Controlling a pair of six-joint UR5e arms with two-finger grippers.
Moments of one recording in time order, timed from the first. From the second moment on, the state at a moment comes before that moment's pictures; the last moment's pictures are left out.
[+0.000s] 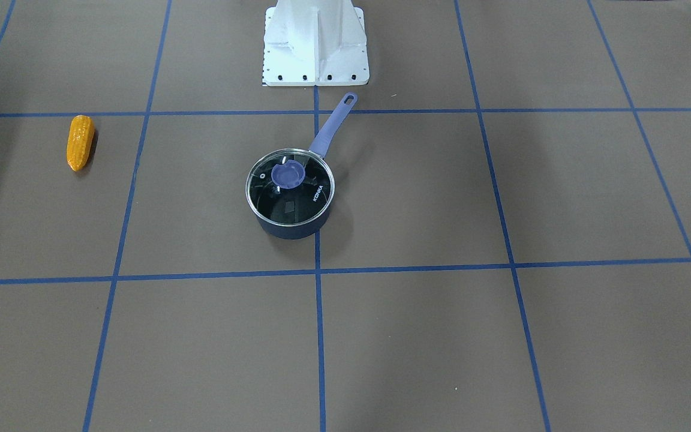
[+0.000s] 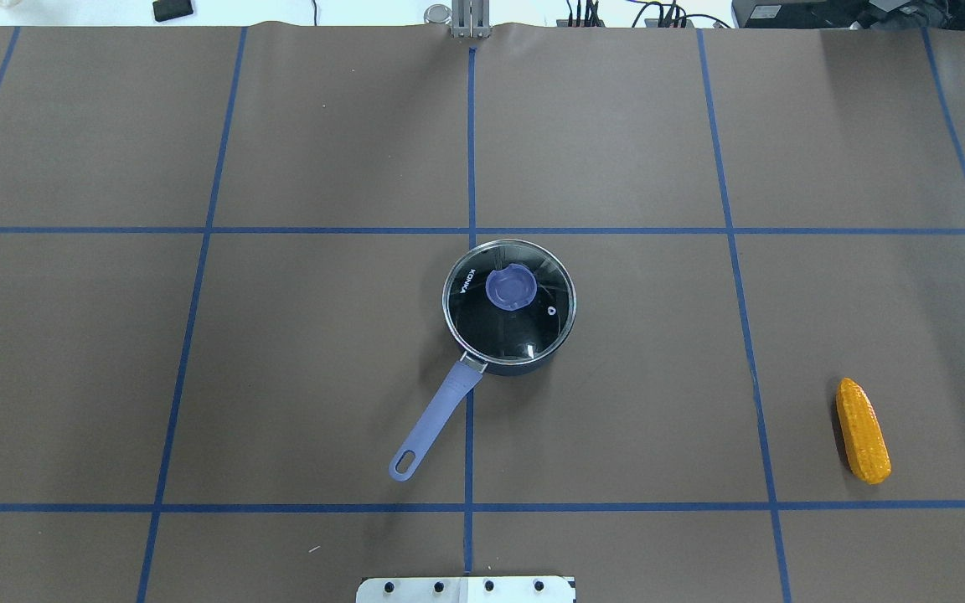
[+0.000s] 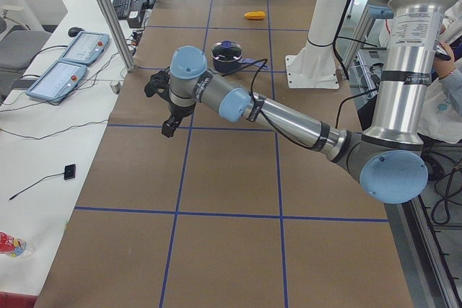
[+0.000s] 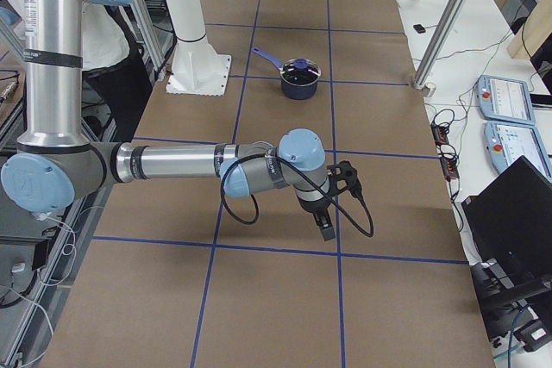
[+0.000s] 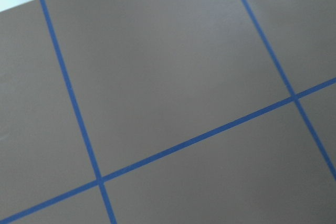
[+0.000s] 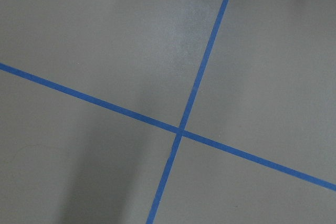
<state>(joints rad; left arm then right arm) -1.45 -1.71 -1.88 -1.75 -2.43 -0.12 1.60 -1.66 1.73 -1.33 2.33 -0.07</state>
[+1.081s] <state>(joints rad) -0.86 -2.28 -1.85 -1.39 -2.06 -0.94 1.58 -1.65 1.73 -1.32 2.35 0.03</state>
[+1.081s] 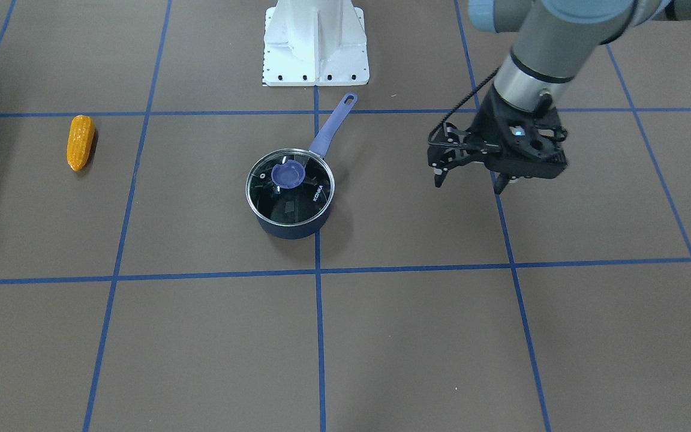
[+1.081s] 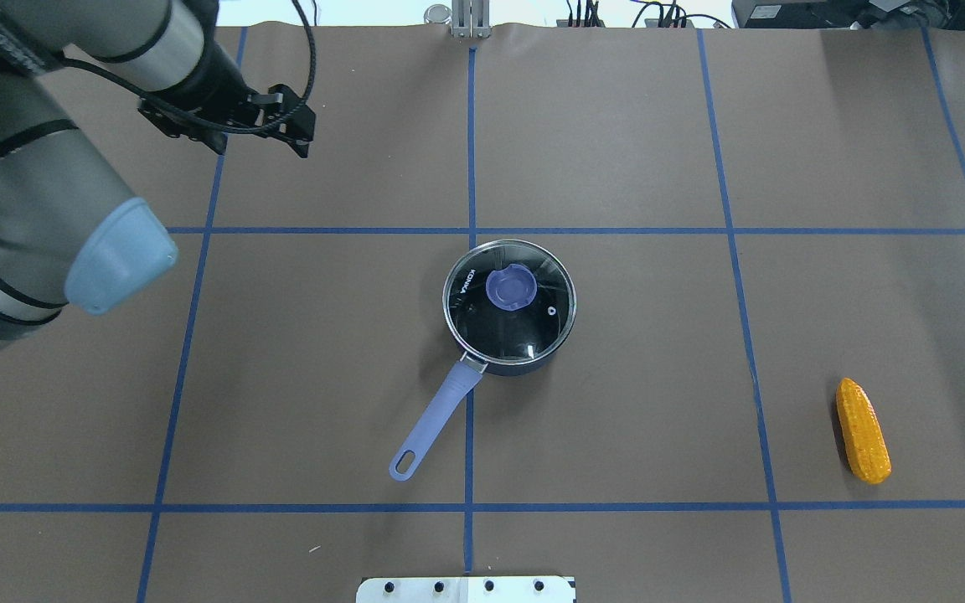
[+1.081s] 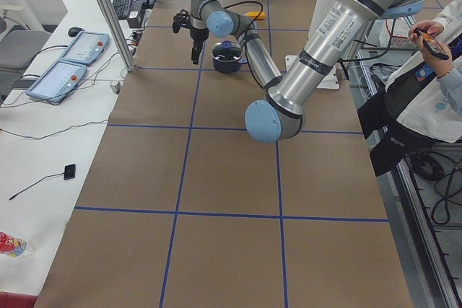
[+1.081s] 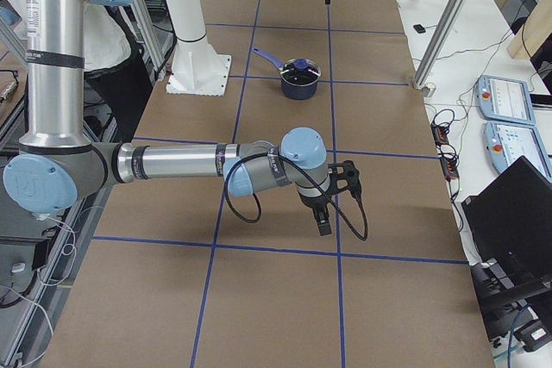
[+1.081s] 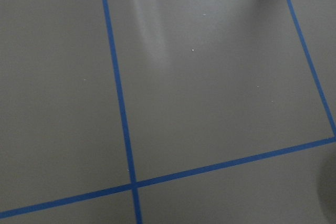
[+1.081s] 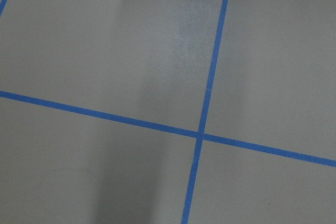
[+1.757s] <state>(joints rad) -0.59 -2.66 -1.51 -1.30 -1.89 -1.29 1.57 -1.65 1.73 -1.32 2.35 0.05</state>
